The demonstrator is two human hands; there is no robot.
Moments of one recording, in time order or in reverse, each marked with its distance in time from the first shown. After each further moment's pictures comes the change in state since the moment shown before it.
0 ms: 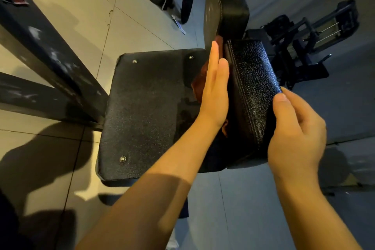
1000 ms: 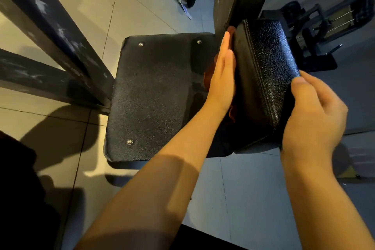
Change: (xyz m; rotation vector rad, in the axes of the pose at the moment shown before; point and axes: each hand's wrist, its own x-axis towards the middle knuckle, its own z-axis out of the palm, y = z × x) left_hand 0.001 -0.020 -0.008 0.032 0.003 -0.123; right_hand 0.002 -0.002 0.006 0.019 0.117 0.117
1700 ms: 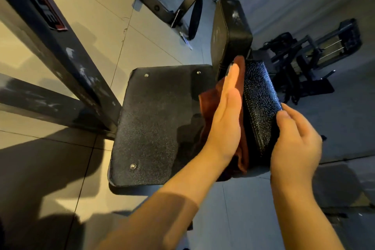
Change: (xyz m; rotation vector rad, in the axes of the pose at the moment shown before) left_hand -0.056 0.044 0.010 -0.154 -0.118 0.175; right_hand -0.002 0.002 0.001 0.078 0.027 0.080
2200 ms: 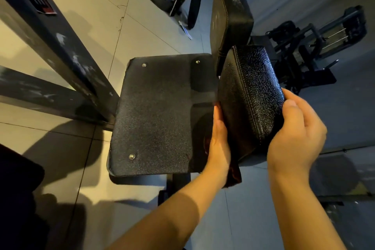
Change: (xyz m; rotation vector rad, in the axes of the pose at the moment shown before) left_hand -0.037 -0.076 -0.007 -0.088 0.281 -0.464; right_hand -0.002 0.004 -0.001 0.039 0.035 -0.132
